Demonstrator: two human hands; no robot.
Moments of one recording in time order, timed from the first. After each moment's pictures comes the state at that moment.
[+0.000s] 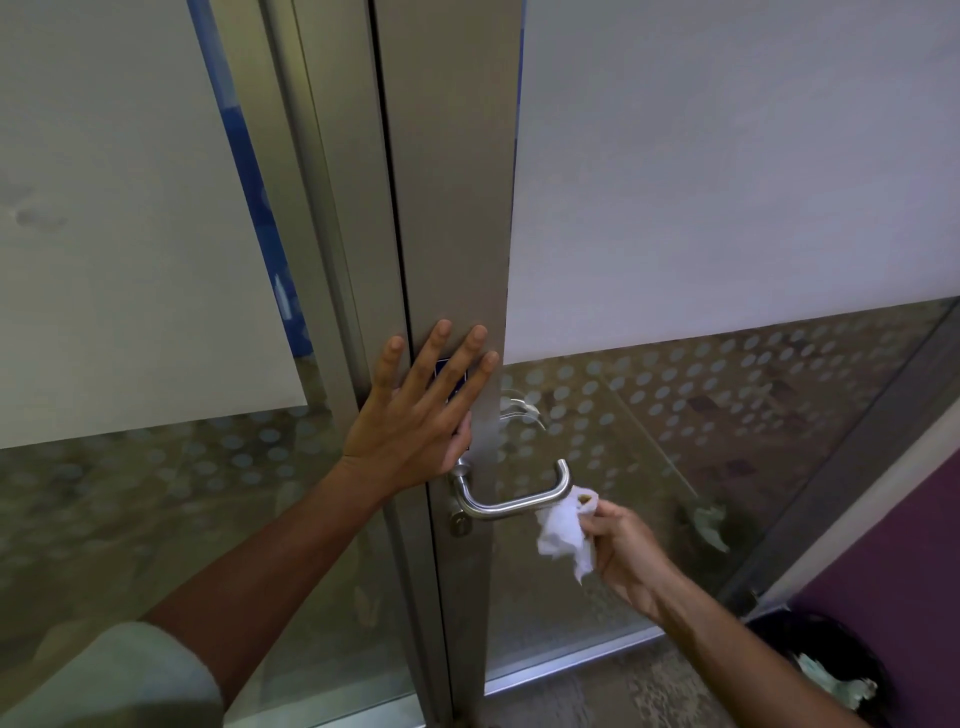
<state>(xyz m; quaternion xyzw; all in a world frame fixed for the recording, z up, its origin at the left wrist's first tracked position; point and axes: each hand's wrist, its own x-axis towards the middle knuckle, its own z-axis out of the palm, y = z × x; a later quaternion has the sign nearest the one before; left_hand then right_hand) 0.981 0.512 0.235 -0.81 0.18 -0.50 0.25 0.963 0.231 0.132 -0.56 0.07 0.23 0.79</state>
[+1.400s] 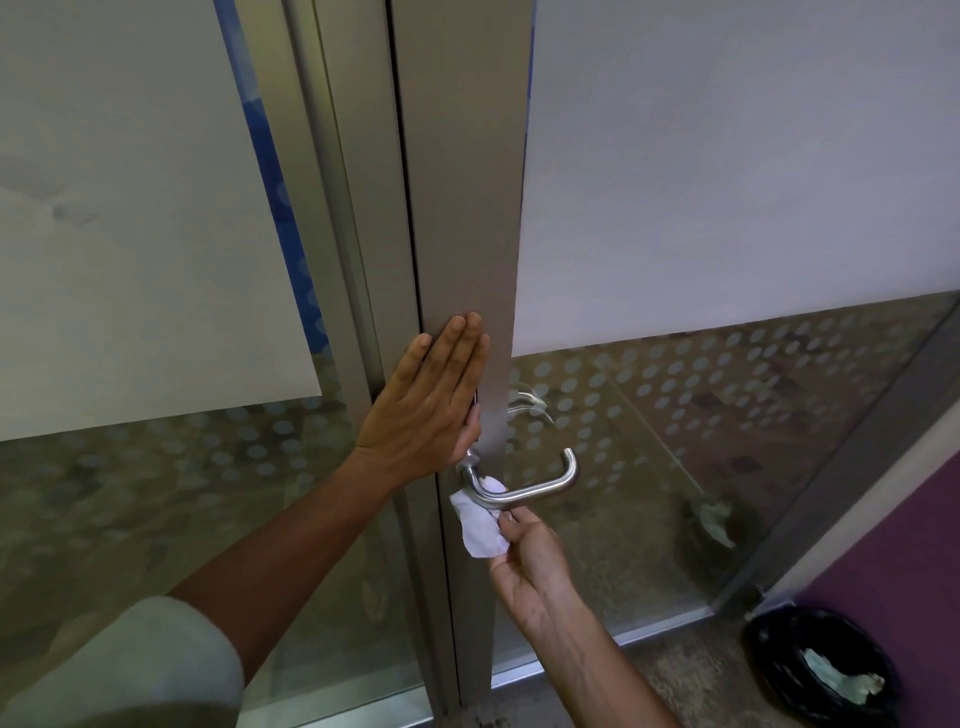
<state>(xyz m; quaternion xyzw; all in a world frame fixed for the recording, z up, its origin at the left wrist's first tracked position) 0.976 0.510 0.238 -0.82 0.14 -0.48 0.28 0.910 0.356 0.164 -0.28 0.19 0.20 0.92</state>
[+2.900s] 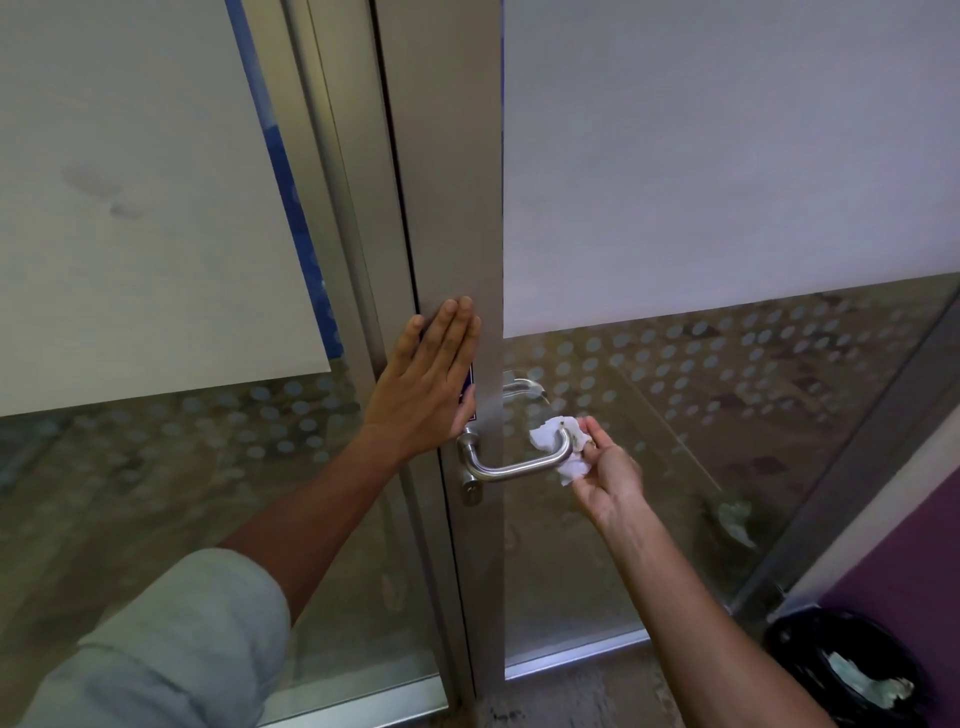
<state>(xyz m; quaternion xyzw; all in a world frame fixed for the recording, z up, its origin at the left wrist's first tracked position) 0.967 0.504 0.243 -0.85 0.12 -0.44 0.26 0.970 0.274 0.184 -0.29 0.24 0.08 0.92</state>
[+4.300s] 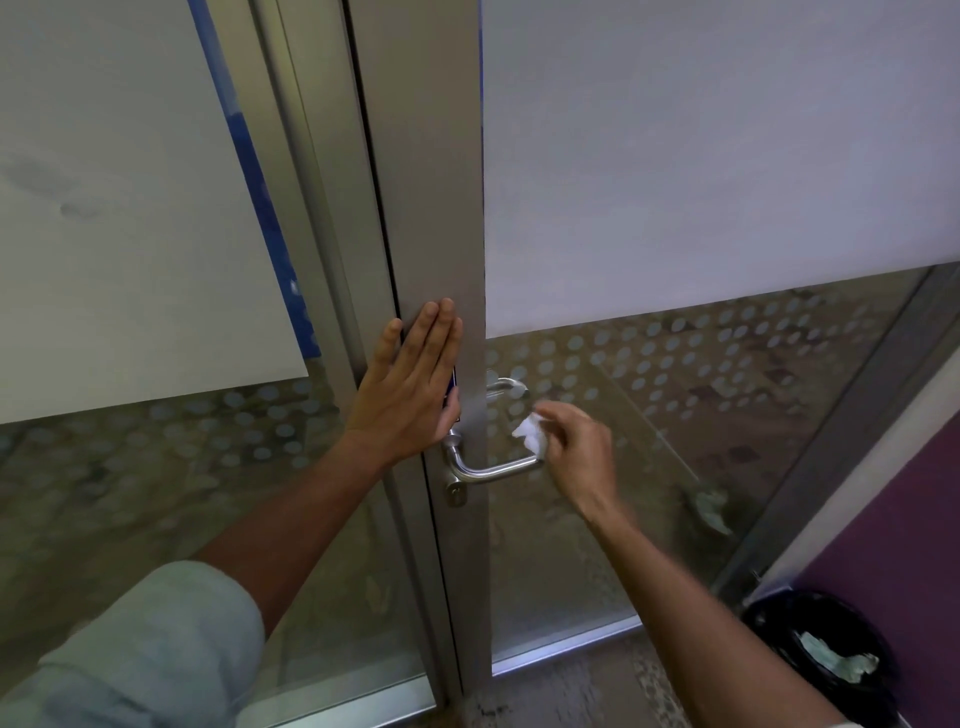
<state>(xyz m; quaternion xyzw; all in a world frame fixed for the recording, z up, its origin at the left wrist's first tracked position) 0.974 0.505 0.235 -0.84 0.13 -0.46 0.24 0.975 0.273 0.178 -0.87 -0.10 -0.19 0.45</state>
